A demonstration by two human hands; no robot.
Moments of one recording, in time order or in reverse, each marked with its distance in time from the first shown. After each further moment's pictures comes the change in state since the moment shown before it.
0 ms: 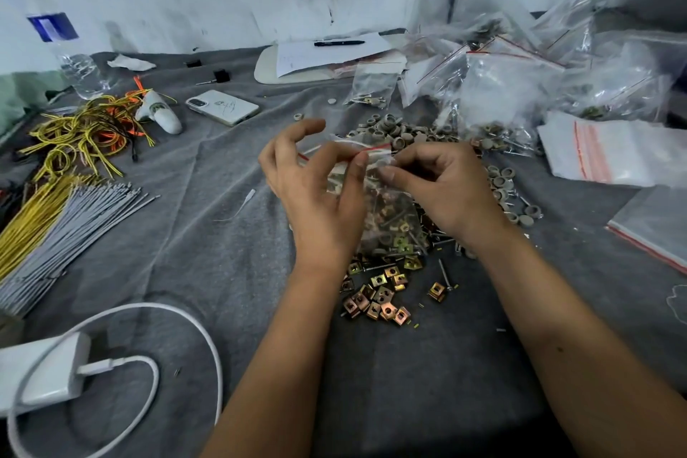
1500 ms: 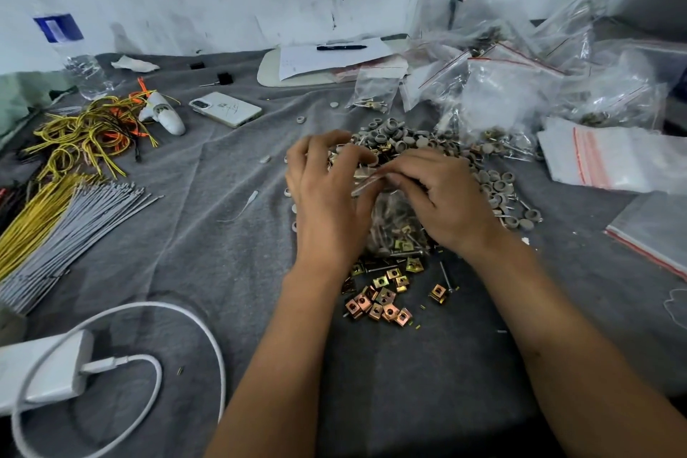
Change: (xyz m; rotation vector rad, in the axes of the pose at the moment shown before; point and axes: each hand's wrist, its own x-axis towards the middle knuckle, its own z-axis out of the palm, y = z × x) left_hand 0.000 -0.015 0.003 0.184 -0.215 0.159; right_hand -0.002 -0.004 -0.001 -0.543 -0.087 -0.379
